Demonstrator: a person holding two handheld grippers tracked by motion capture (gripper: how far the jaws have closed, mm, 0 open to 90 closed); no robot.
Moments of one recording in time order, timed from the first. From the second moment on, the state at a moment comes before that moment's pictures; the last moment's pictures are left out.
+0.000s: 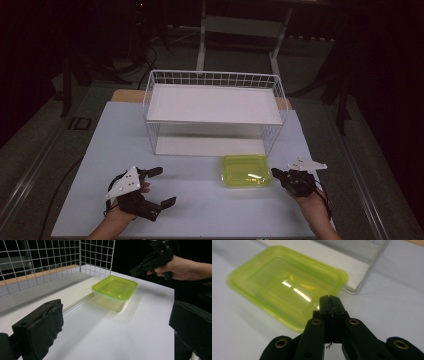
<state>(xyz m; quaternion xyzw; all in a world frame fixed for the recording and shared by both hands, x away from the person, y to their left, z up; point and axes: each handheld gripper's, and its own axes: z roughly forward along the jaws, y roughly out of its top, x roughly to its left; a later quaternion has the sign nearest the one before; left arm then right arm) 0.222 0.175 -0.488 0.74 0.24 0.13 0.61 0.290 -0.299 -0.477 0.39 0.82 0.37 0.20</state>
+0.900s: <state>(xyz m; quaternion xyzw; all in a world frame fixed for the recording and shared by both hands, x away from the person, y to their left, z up) 0.222 0.173 -0.489 0.75 0.24 0.12 0.61 0.307 -0.282 -0.493 0.38 0.83 0.36 0.18</state>
